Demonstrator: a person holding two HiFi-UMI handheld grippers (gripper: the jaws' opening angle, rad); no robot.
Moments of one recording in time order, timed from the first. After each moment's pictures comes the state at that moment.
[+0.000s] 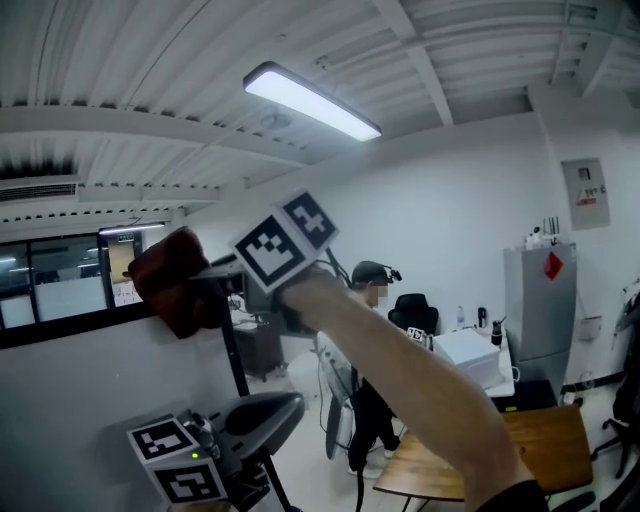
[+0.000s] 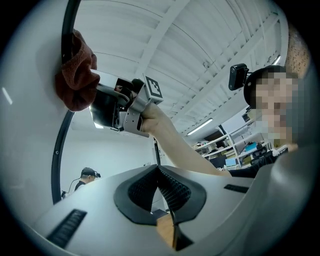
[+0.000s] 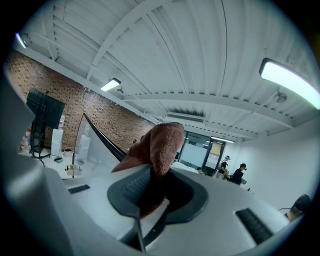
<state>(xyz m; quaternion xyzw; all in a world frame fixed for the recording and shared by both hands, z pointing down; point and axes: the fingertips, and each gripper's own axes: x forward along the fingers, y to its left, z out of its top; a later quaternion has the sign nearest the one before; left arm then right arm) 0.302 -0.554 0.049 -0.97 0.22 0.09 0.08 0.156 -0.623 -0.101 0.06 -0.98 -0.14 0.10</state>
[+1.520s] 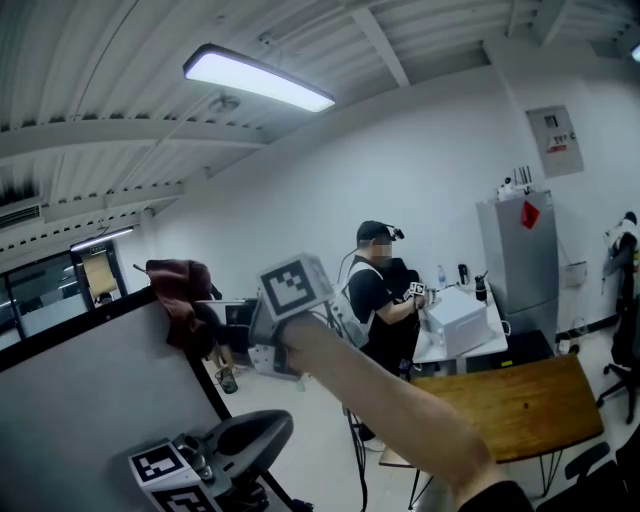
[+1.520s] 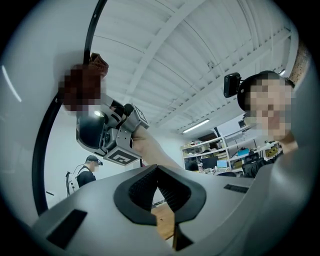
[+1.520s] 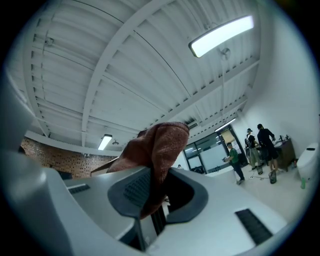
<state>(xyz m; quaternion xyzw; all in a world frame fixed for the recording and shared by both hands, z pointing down) 0.320 -0.582 0.097 -0.98 0.19 0.07 0.04 0.204 -0.693 -0.039 -0.04 -0.99 0.13 -0.10</state>
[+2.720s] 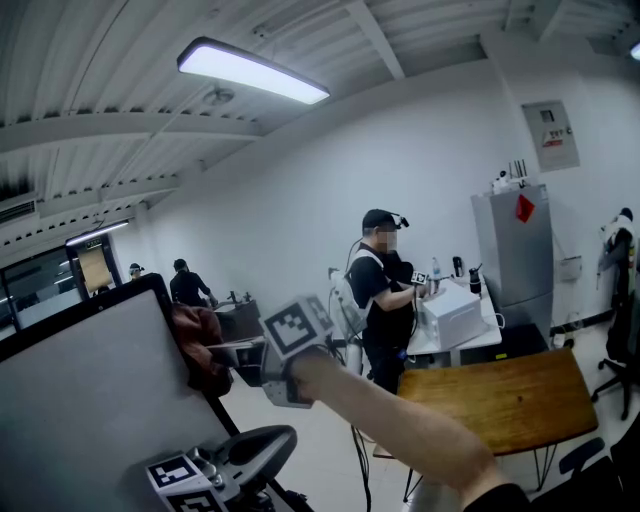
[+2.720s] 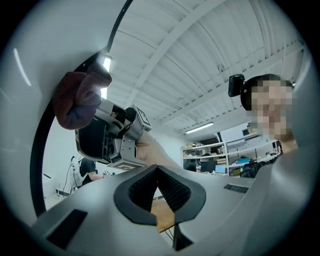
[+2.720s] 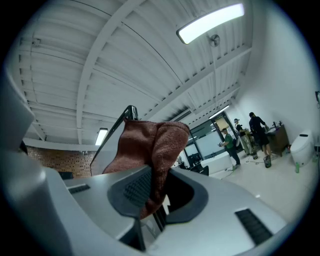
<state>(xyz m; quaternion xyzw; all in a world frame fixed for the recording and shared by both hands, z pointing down) 0.321 -0.587 0.149 -0.98 0.19 0.07 -0.02 0.199 -0.698 0.054 -0.03 -0.98 0.17 -0.04</state>
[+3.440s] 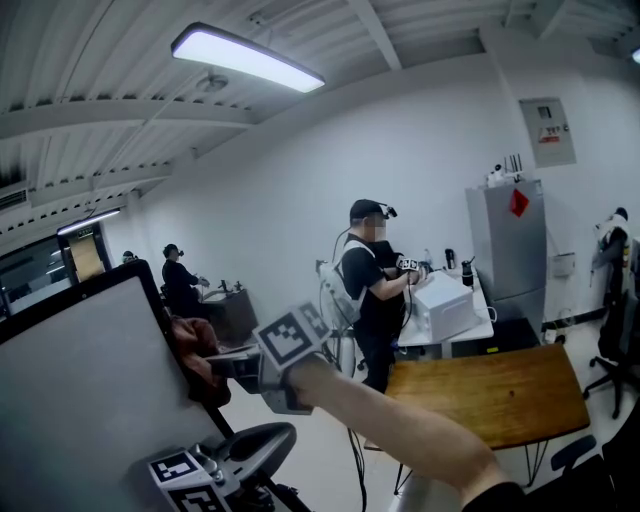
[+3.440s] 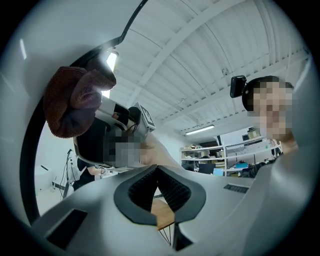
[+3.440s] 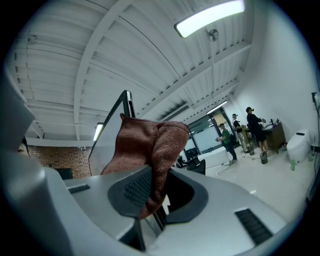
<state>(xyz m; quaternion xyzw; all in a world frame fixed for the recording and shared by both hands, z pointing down) 0.325 -0.600 0.172 -0.98 0.18 0.07 -0.05 0.195 -0.698 0.095 -0.03 -0.98 0.19 -0.01</state>
